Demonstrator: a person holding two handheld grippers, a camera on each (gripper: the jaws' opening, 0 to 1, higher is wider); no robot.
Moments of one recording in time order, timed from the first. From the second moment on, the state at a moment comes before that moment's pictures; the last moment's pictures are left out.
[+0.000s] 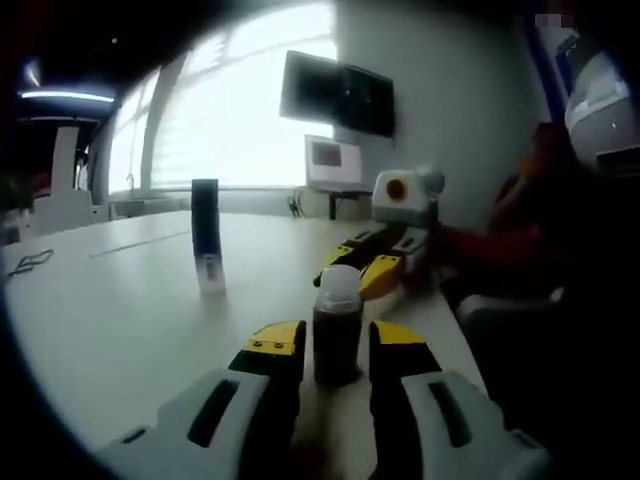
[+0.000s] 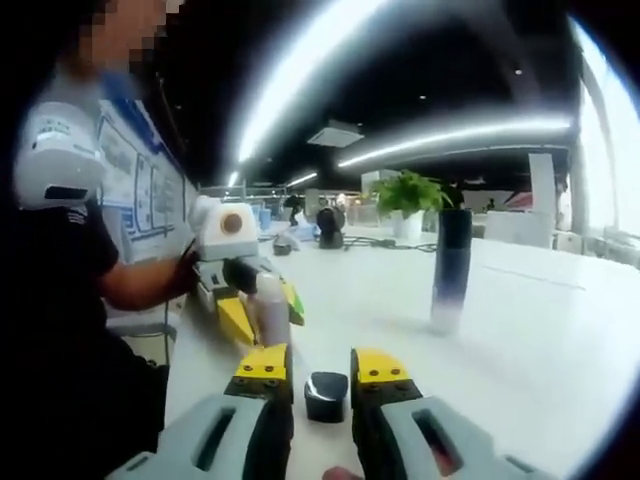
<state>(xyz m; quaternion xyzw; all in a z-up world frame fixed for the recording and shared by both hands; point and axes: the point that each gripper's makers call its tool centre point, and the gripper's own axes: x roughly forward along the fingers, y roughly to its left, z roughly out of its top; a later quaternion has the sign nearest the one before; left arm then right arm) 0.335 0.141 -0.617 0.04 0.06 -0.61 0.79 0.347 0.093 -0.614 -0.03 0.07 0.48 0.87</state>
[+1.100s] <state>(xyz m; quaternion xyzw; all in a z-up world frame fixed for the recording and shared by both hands) 0.318 0.207 -0.605 0.07 0.05 -0.52 0.85 0.311 0.050 -0.594 -0.05 0.06 0.44 0.90</state>
